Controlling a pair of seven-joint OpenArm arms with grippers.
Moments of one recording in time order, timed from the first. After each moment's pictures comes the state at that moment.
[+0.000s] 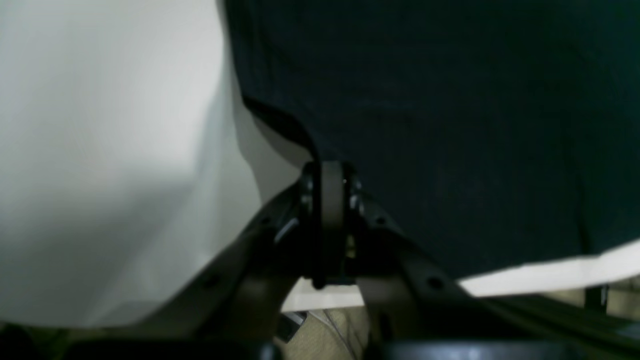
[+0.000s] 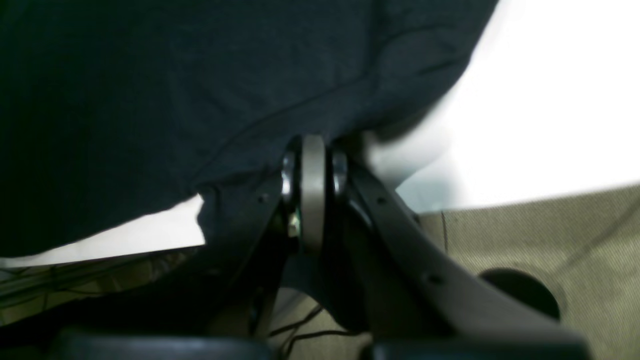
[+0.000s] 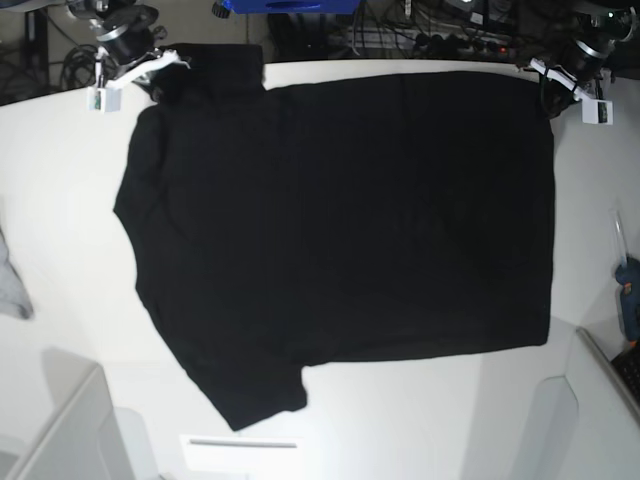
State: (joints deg) left arm 37.9 -10.3 -44.9 101.0 -35.7 -37.1 38.9; right arm -41.3 -4.1 28.0 111.5 35.9 23.5 -42.8
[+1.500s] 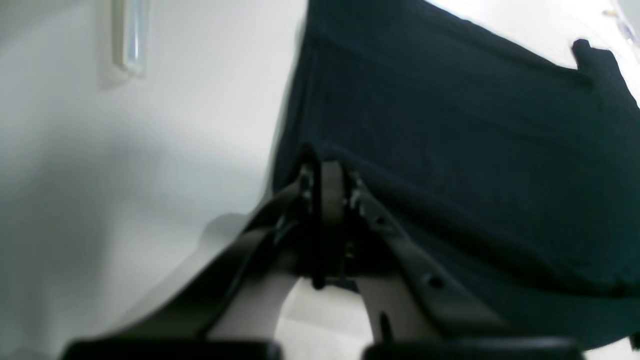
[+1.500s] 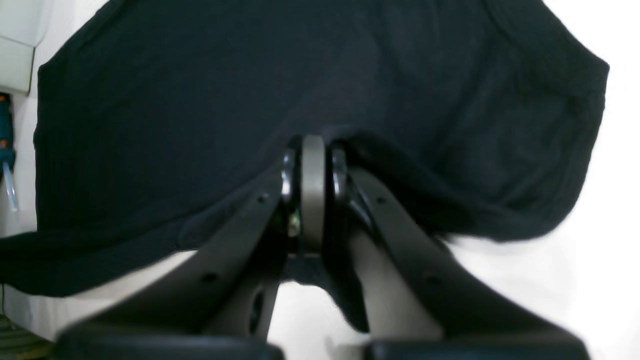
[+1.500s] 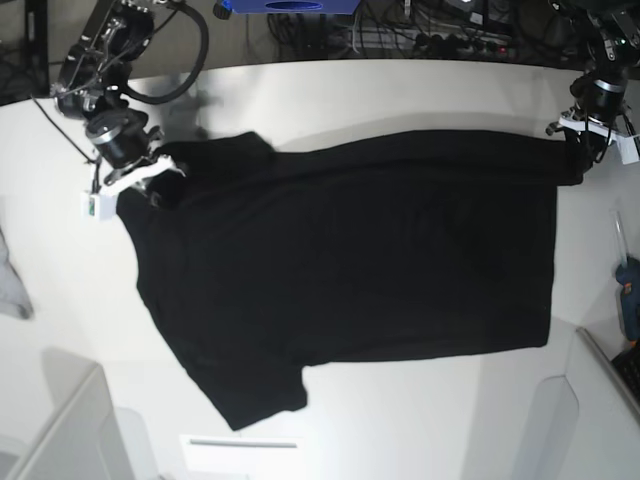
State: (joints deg) left arm 25.7 -9.1 -49.6 101.4 -43.9 -28.4 43.9; right arm -15.3 -3.5 27.7 109.4 35.3 17.3 -56.9
